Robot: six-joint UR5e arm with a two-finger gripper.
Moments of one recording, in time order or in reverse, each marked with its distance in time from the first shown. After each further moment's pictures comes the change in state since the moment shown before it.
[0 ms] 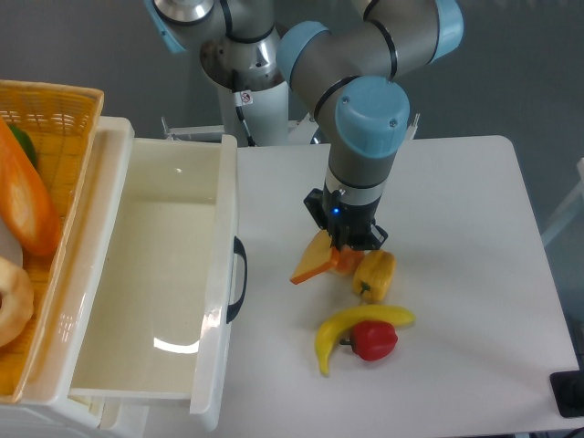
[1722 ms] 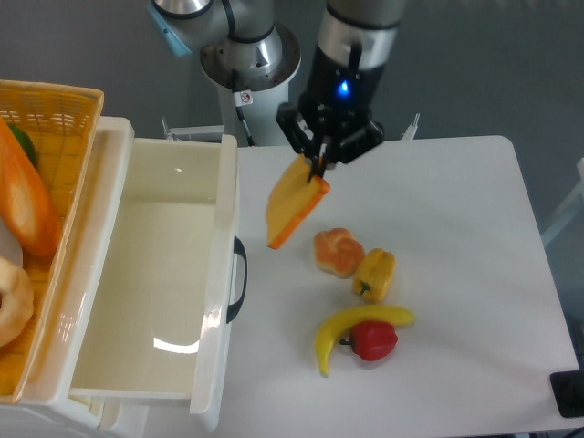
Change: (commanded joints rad) arm 0.074 0.287 0.109 -0.163 -0.414 -0.610
